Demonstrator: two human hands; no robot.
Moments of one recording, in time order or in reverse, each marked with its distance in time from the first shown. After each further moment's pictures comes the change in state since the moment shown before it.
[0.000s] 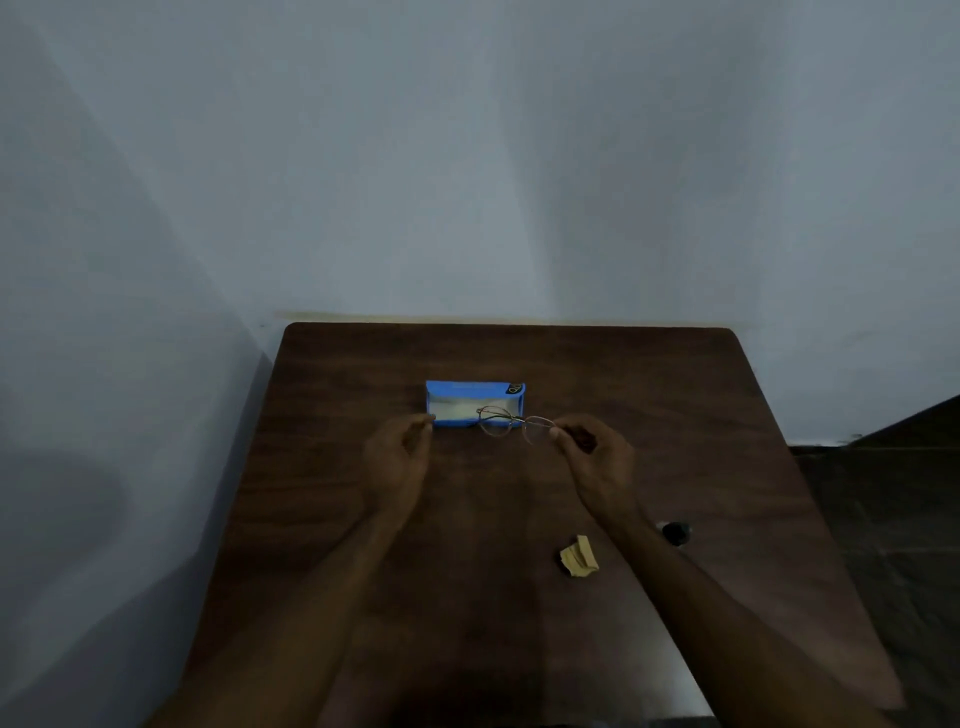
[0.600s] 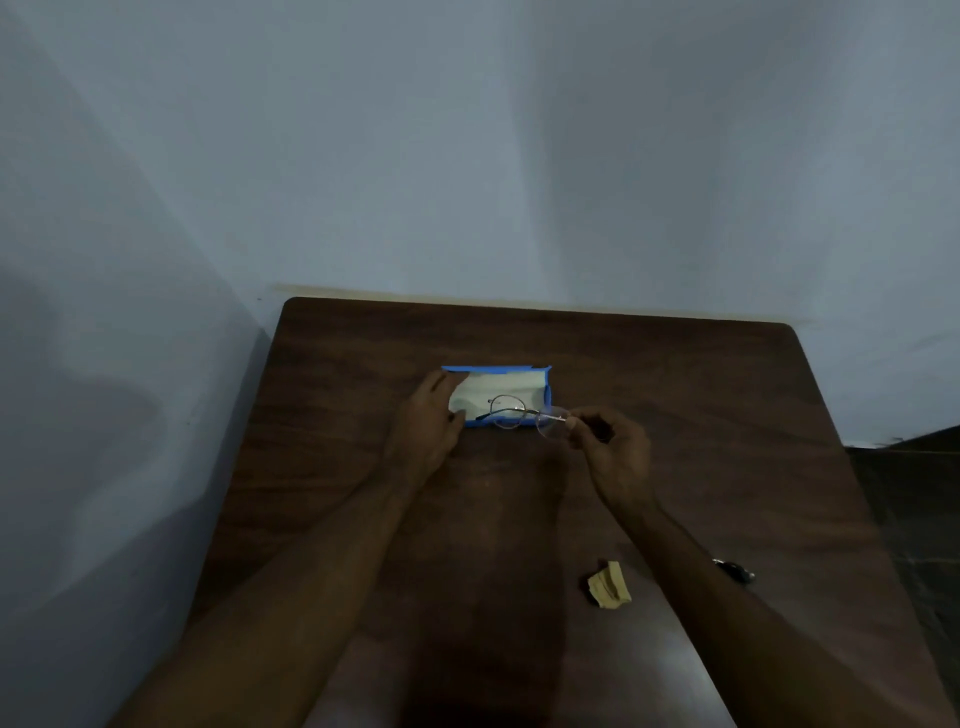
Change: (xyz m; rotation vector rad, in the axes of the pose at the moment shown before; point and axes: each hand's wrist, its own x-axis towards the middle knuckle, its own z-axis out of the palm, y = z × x) left_hand 0.078 -0.028 0.039 0.203 -0.315 0.118; right_hand 0.050 0.048 0.042 0.031 -0.059 0.203
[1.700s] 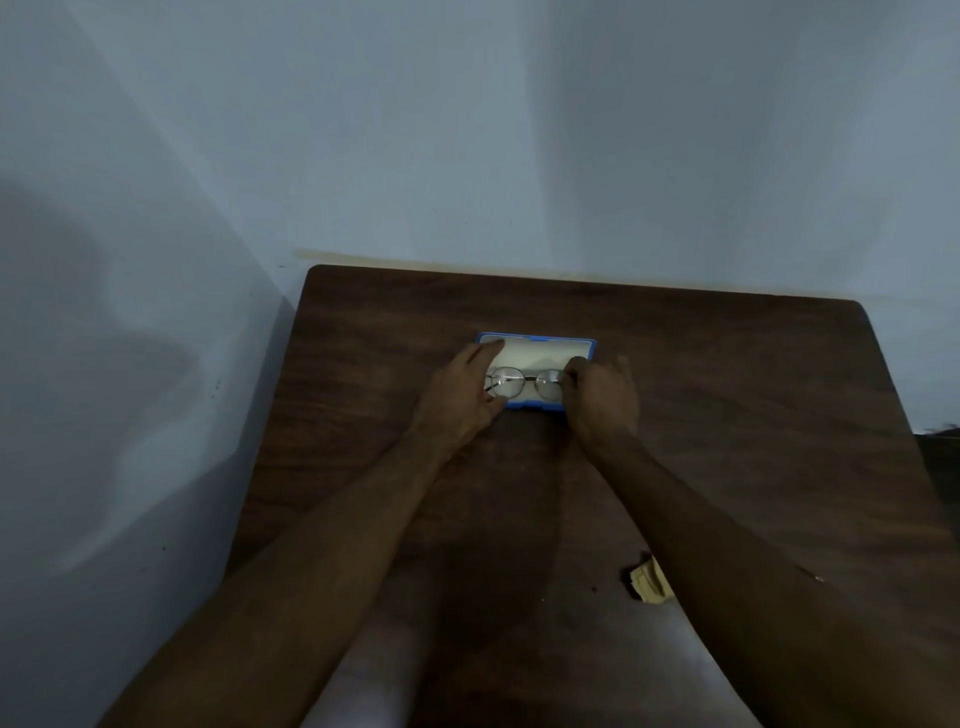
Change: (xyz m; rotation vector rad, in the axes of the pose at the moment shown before) left_hand 0.018 -0.017 0.003 0.058 -0.105 0.021; right_hand 0.056 -0.014 0.072 -0.928 -0.091 -0.211
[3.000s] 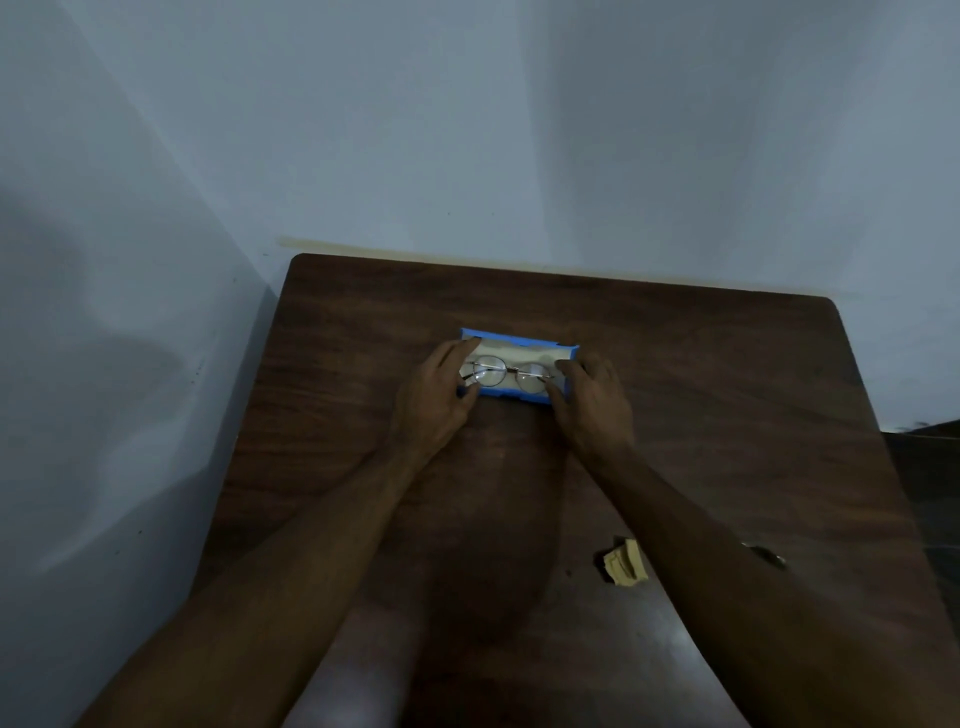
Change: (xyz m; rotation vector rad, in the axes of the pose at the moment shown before) left_hand -0.025 0.000 0.009 -0.088 0.181 0.064; right_hand -0.035 0.022 -0.008 0.156 0.027 -0.076
